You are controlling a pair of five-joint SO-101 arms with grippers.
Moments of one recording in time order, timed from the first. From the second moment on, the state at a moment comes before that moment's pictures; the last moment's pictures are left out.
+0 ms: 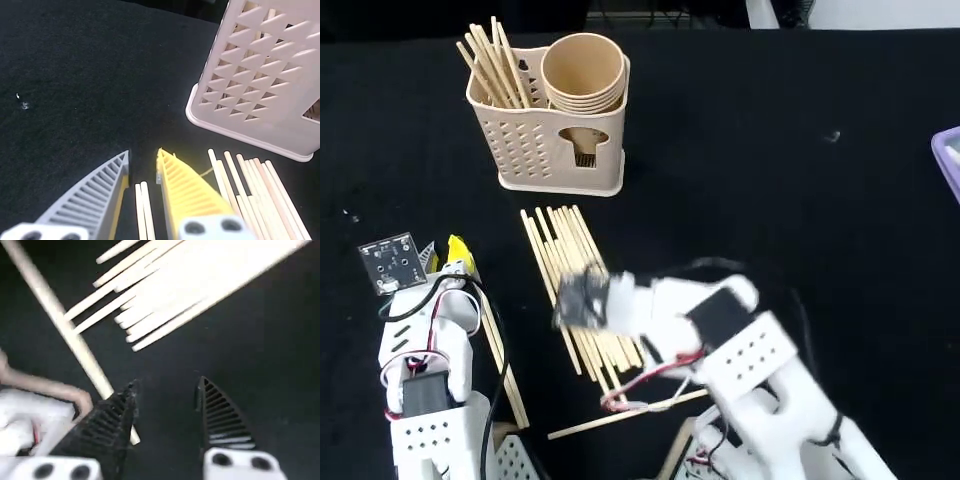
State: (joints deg) left arm -17.1 -101.1 96.1 35.6 6.1; right arm -35.3 -49.5 52.6 85.3 48.7
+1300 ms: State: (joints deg) left arm -31.4 -101.1 96.1 31.3 26.3; right arm -58.8 -37.1 74.2 62.5 48.0
